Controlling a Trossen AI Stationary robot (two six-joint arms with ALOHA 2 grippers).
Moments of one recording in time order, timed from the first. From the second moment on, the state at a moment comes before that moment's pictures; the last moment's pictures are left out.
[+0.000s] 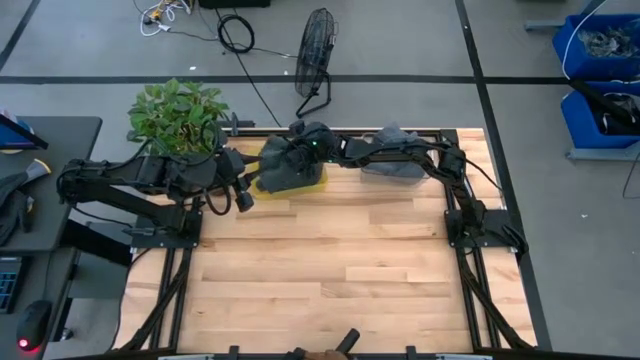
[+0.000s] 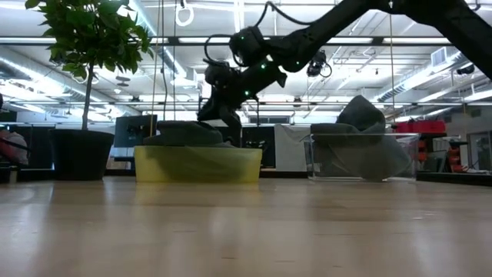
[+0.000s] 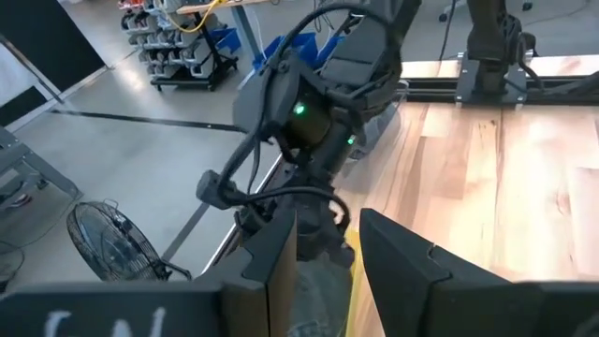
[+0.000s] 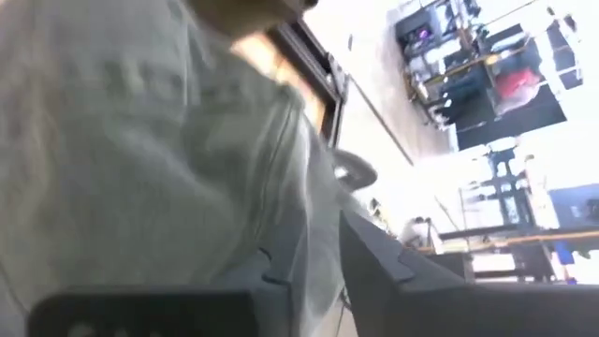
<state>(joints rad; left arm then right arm) -0.12 1.00 1.19 -0.62 -0.64 -0.02 -0.33 2.14 1.59 0.10 0.01 -1.03</state>
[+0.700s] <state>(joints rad) -0.12 1.00 1.19 -0.70 -0.64 -0.10 -0.32 2.09 1.59 -0.23 0.01 -0.56</state>
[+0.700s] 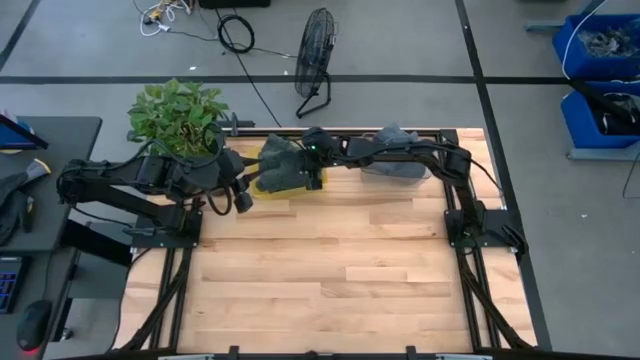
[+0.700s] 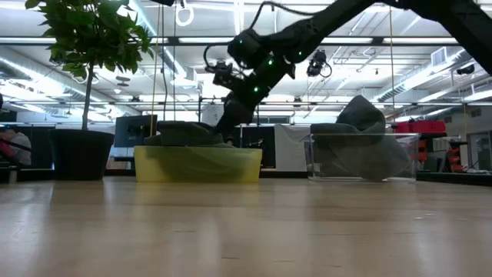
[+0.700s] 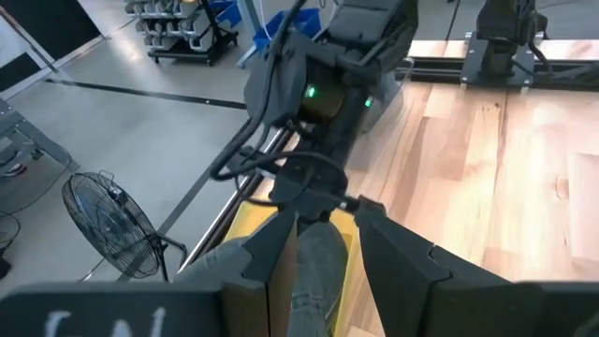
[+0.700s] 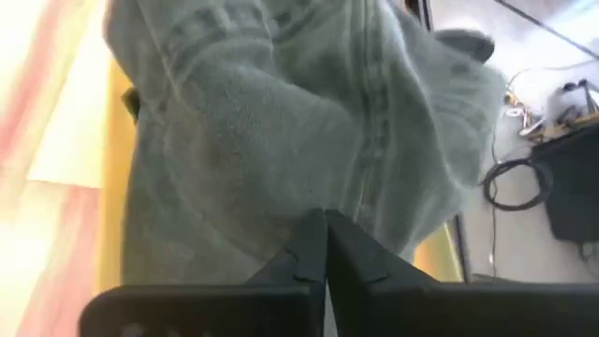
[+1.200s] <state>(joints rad) -0.12 1.00 1.19 -0.70 -0.64 -0.11 -0.29 2.12 1.59 -0.29 0.02 -0.51</state>
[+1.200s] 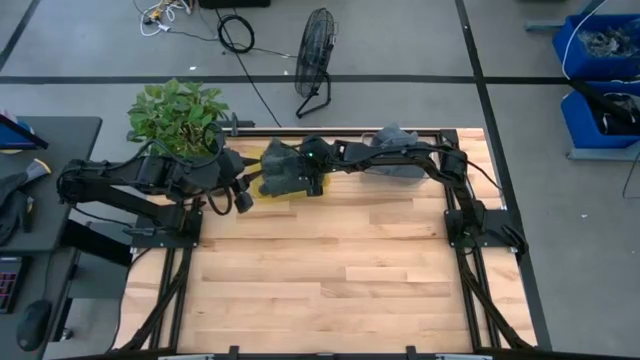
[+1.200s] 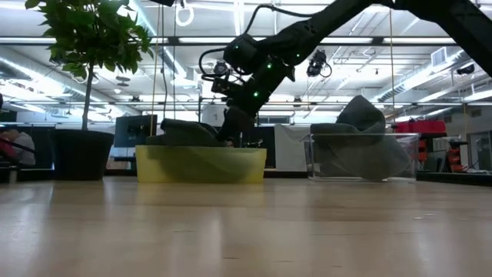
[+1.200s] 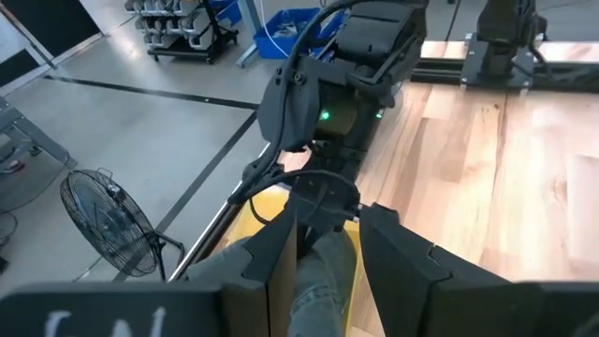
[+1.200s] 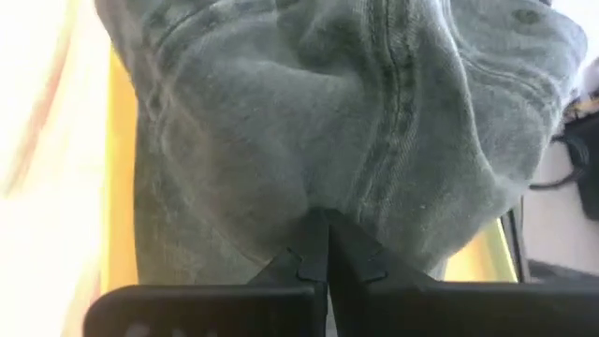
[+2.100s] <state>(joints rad) -0.27 0.51 0.73 -0.74 -0.92 -0.28 -0.17 1.03 1.01 -0.53 0.22 -0.27</state>
